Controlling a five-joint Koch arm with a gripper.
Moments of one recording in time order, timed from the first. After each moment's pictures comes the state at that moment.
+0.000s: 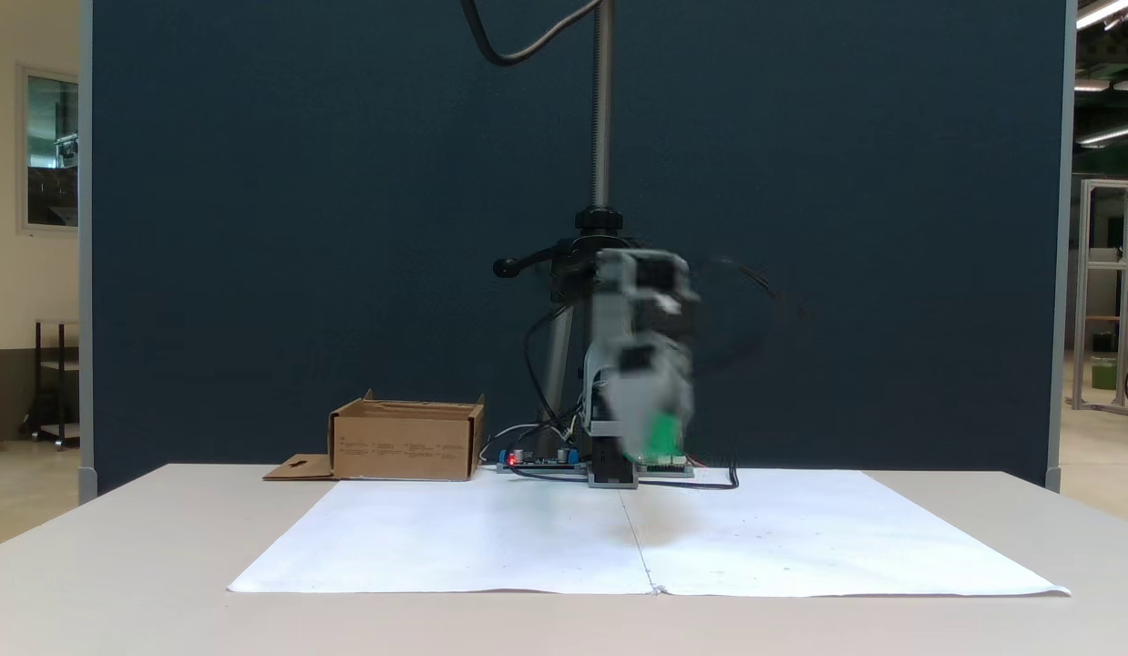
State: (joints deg) arm 0.3 88.4 86.7 43.3 41.8
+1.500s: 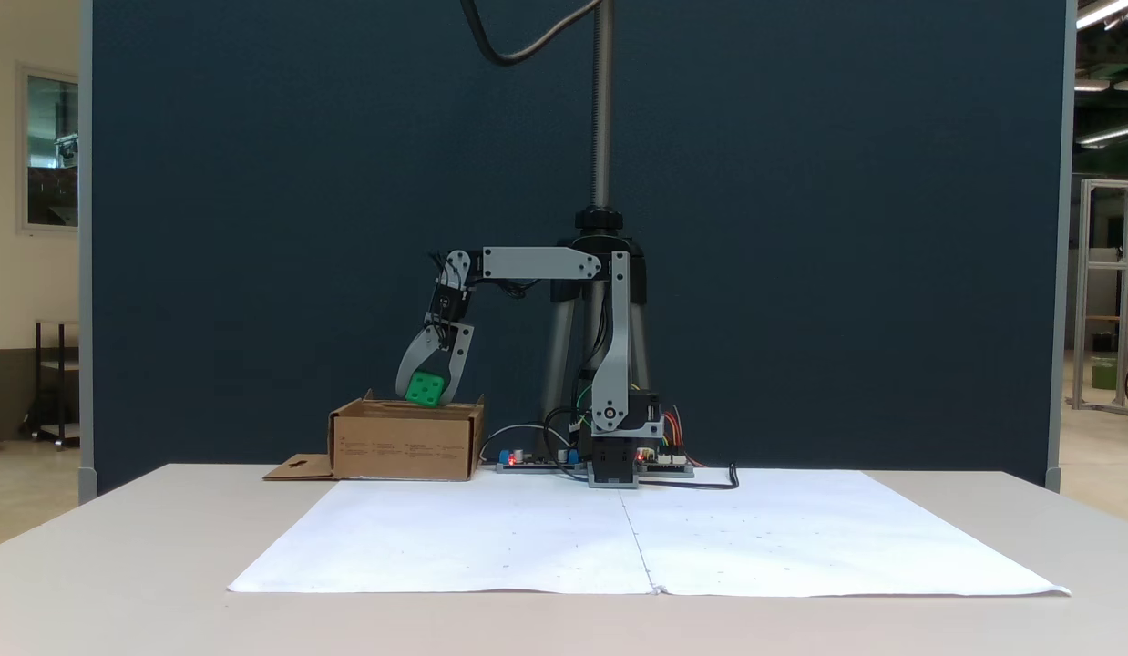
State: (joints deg) arm 99.2 87.7 86.7 46.0 -18.5
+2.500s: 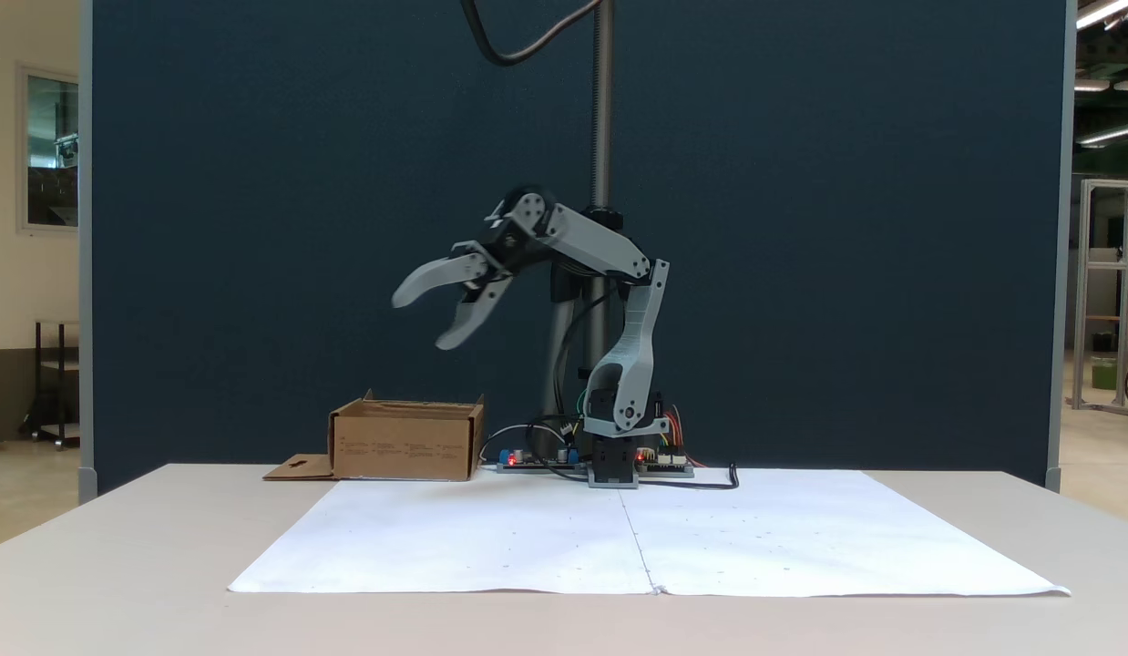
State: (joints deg) arm 54.3 103.2 81.3 44.9 -0.5
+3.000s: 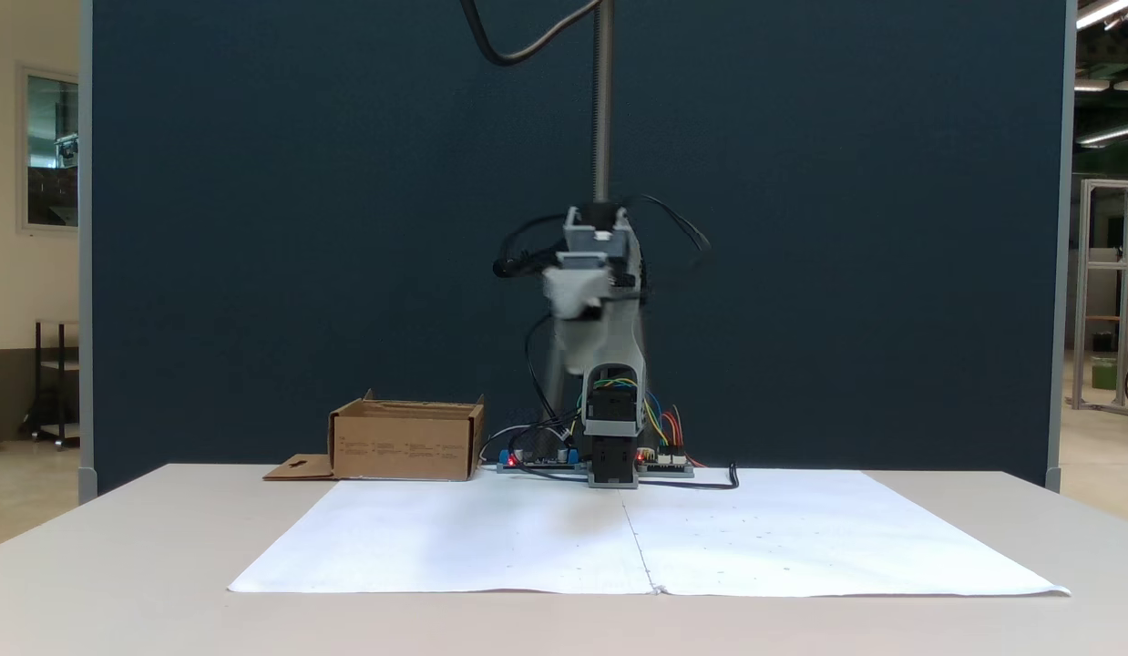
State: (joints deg) arm 9.3 105.0 92.7 31.7 -0.5
